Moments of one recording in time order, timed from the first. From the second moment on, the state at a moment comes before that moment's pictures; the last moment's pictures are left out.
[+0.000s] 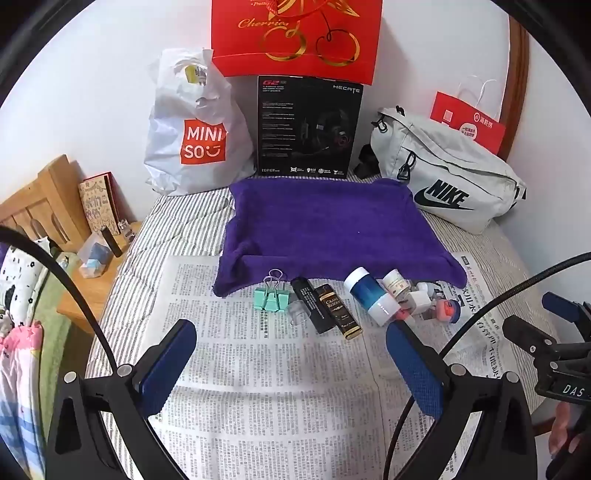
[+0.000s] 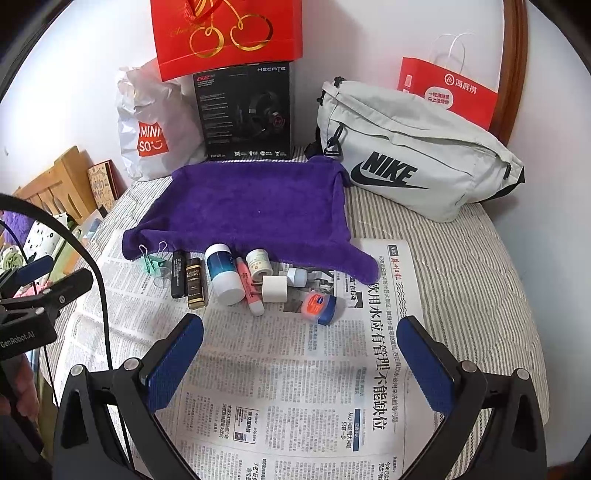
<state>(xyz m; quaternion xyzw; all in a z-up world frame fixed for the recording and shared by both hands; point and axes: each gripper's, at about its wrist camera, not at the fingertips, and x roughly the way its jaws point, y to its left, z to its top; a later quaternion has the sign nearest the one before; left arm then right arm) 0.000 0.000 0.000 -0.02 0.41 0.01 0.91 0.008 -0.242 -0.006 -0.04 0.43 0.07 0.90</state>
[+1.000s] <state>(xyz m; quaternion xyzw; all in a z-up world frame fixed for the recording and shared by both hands) -0.004 0.003 0.002 -0.01 0.40 0.01 0.92 0.003 -0.243 0.000 -0.03 0.43 0.07 0.90</state>
